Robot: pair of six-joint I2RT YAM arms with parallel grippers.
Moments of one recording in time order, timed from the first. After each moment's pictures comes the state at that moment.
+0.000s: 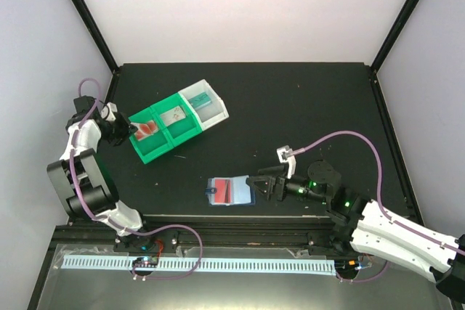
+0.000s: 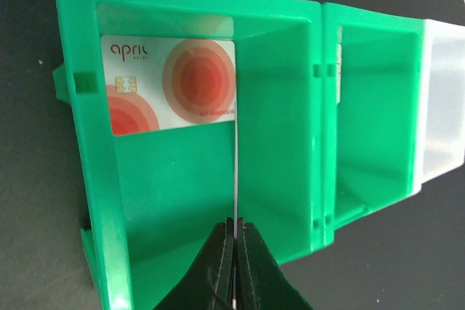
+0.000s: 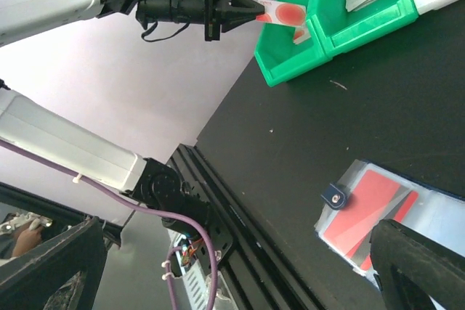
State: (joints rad) left arm 0.47 1.53 1.08 -0.68 0.56 -0.32; right arm 0.96 0.66 0.40 0.05 -0.28 0.78
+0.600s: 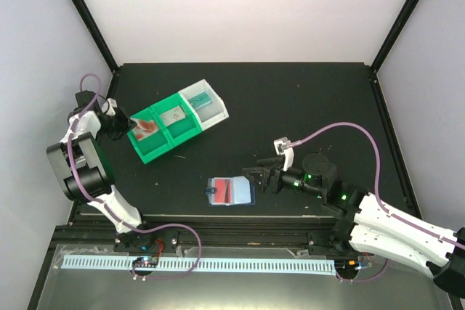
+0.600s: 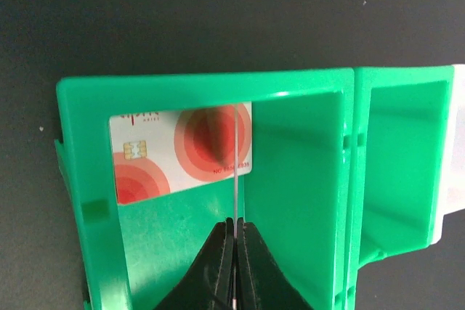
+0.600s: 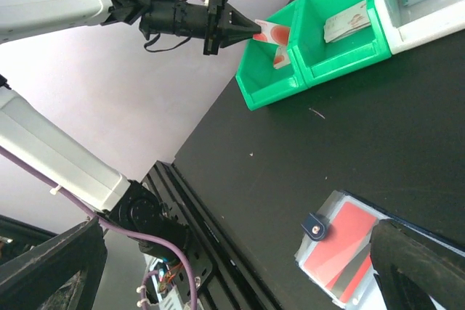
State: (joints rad) left arm 0.46 1.71 1.19 -0.63 0.56 -0.32; right arm 0.96 0.76 0.52 -0.01 -0.20 0.71
